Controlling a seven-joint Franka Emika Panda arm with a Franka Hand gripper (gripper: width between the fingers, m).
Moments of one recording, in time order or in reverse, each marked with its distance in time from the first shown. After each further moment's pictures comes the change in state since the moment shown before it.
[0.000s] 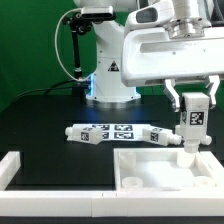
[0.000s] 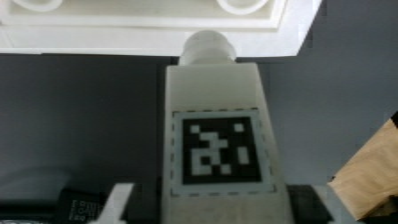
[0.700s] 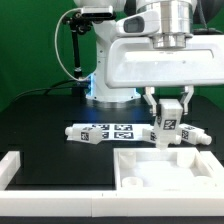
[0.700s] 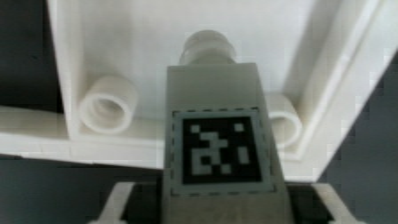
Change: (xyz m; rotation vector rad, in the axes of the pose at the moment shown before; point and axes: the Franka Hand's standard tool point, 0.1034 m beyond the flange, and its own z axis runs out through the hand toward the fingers) arm -0.036 0.014 -0.009 -0.001 -0.236 -0.060
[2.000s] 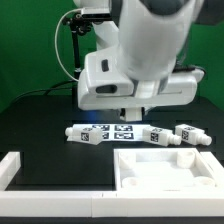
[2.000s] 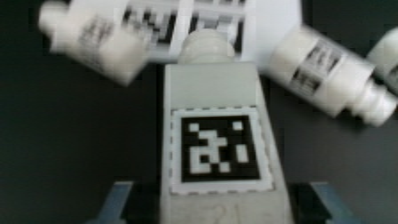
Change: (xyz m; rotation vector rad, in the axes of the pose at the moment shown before) arm -0.107 0.054 0.002 0.048 -1.002 -0.018
